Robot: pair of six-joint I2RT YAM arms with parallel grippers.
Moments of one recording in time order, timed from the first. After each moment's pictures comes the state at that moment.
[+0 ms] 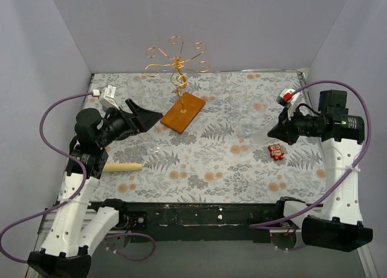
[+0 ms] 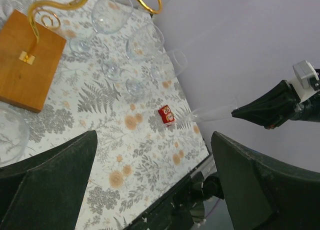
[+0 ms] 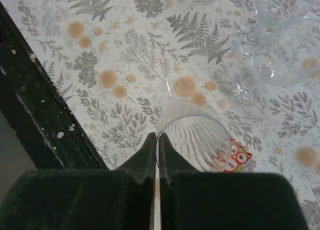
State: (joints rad) left arm -0.17 0.78 0.98 -0.30 0.50 -0.72; right arm -0.12 1.08 1.40 -1.31 -0.84 -0.78
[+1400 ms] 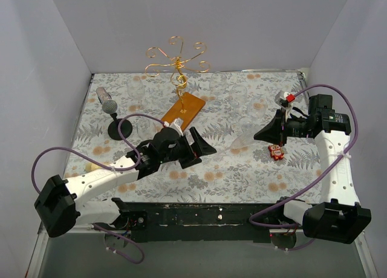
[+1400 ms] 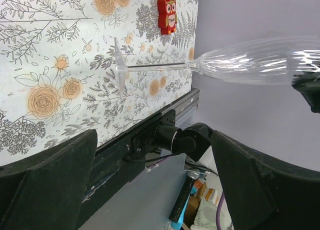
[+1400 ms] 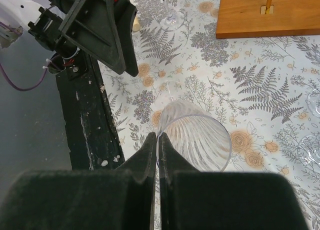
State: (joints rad) left arm -0.89 1.16 0.76 -0.06 0.14 -1.23; right arm -0.12 1.15 1.23 -1.26 -1.26 -0.84
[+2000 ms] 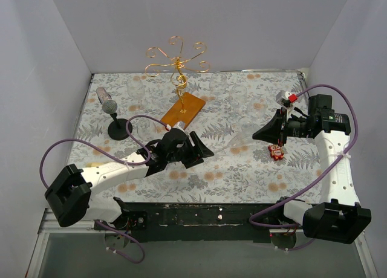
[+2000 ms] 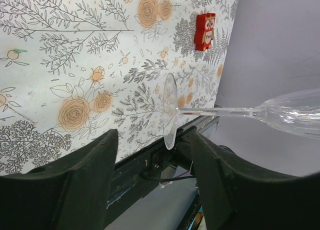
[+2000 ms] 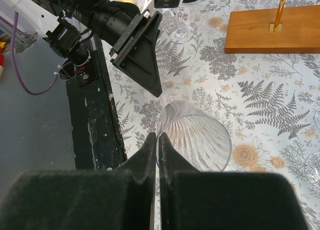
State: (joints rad) left arm -0.89 1.30 0.76 -0.04 0.07 -1.27; right arm -0.12 1.15 1.23 -1.26 -1.33 -0.86
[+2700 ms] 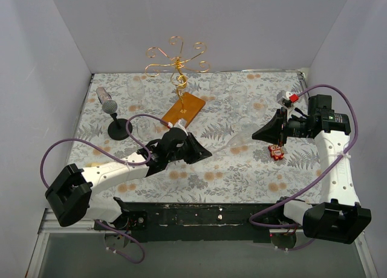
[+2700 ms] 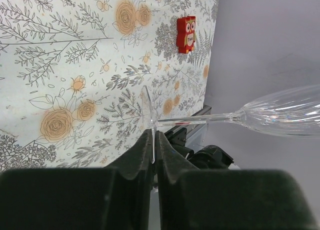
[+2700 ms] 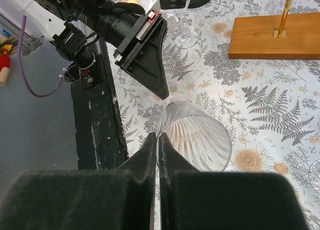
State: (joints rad) left arm -0.89 1.31 0.76 0.03 0.07 -1.26; right arm -0.12 1.15 1.23 -1.27 -1.36 -0.87
